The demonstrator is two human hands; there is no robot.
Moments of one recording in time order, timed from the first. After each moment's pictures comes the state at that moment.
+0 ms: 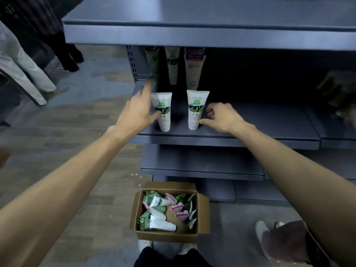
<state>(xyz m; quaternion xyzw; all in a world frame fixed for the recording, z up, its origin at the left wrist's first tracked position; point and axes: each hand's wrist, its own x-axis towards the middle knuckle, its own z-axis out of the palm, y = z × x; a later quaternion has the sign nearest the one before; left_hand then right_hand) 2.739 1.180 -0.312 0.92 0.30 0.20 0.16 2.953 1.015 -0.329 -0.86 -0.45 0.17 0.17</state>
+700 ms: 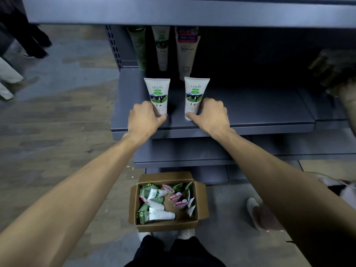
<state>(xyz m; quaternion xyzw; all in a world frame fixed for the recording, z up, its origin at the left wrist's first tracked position) 2.766 1.176 -0.371 0.88 0.40 0.13 0.20 2.904 1.035 -0.356 -0.92 -0.31 0.10 0.23</state>
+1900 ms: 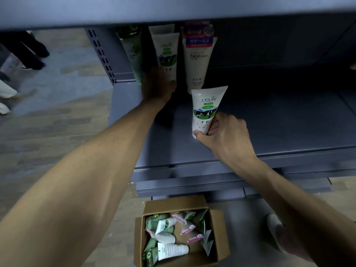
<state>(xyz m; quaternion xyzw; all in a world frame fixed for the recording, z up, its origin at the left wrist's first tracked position) 2.924 1.298 -0.386 0.84 0.41 0.21 0.28 2.931 1.080 -0.387 -0.91 -0.31 0.06 0.28</state>
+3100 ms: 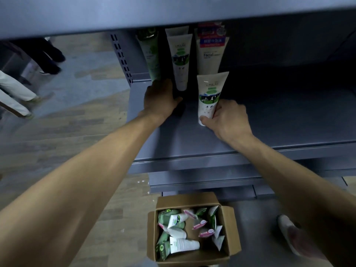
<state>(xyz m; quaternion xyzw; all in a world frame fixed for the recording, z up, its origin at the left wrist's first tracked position) 2.860 1.290 -0.382 0.93 0.33 0.12 0.10 2.932 1.111 -0.379 -0.90 -0.30 0.09 0.29</state>
